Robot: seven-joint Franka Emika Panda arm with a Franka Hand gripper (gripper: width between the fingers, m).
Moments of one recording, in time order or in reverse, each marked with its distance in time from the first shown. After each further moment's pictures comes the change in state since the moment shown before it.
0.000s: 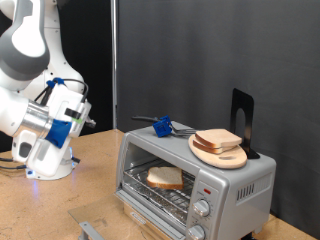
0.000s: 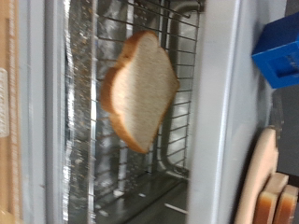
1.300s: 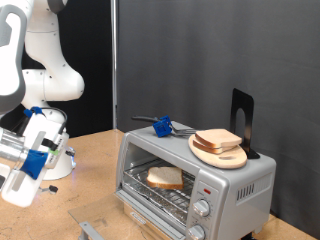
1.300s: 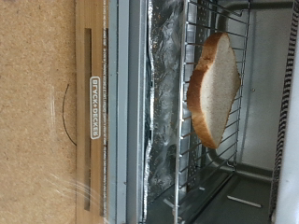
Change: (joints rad) arm -0.053 0.180 -0.037 0.077 -0.019 0.013 -0.090
